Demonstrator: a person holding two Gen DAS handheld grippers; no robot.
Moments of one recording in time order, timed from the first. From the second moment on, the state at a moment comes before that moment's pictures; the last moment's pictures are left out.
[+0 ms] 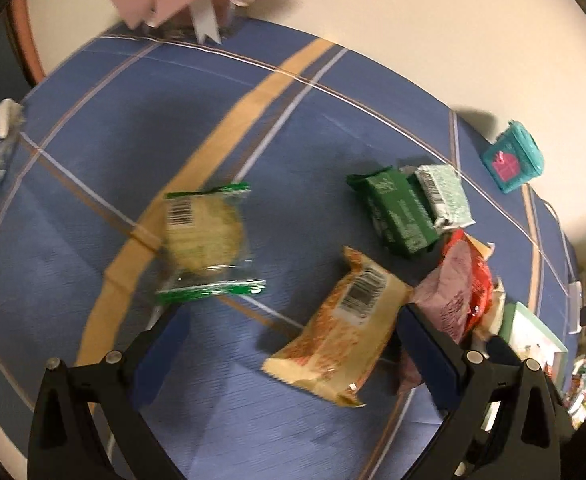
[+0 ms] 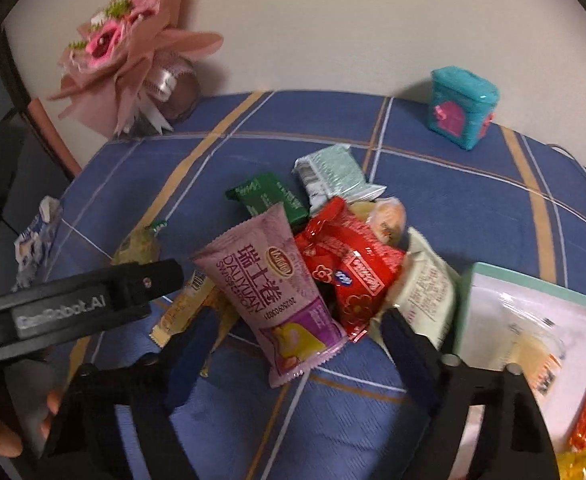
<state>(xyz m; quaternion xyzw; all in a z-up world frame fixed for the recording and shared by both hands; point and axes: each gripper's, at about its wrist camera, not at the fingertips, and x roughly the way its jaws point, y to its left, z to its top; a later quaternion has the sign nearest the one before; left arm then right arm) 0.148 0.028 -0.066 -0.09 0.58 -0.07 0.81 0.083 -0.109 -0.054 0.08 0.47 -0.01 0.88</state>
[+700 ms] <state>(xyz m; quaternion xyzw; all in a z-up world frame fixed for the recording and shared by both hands) 0.149 0.007 -0.069 -0.11 0.59 -0.09 0.80 0.096 -0.105 -0.075 0.09 0.49 0.01 0.87</state>
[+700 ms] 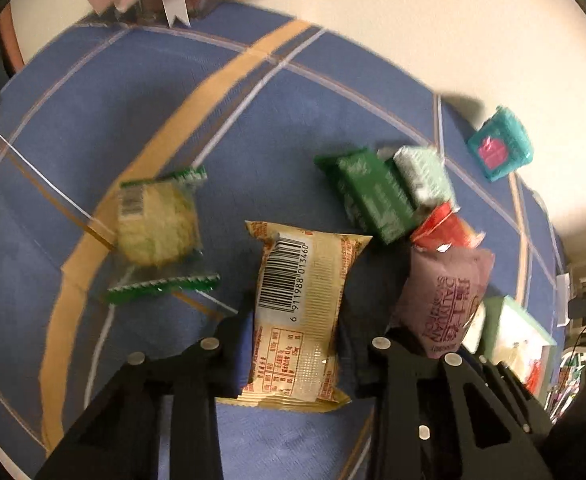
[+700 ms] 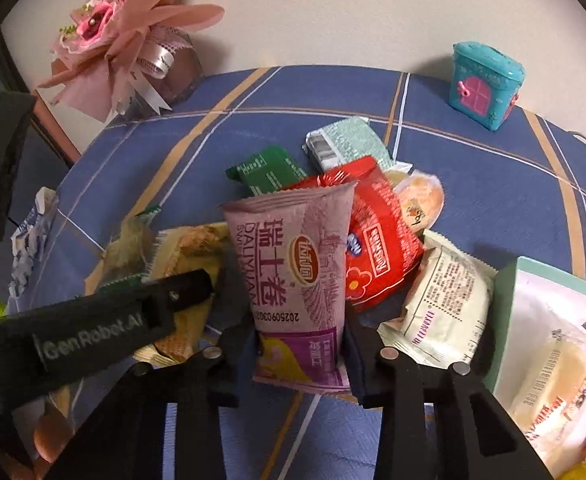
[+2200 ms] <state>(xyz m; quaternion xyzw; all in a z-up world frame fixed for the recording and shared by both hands) -0.004 -0.249 -0.008 0.13 0.51 -0.31 0.79 -0.086 -0.388 0.010 0.24 0.45 -0.30 0.81</state>
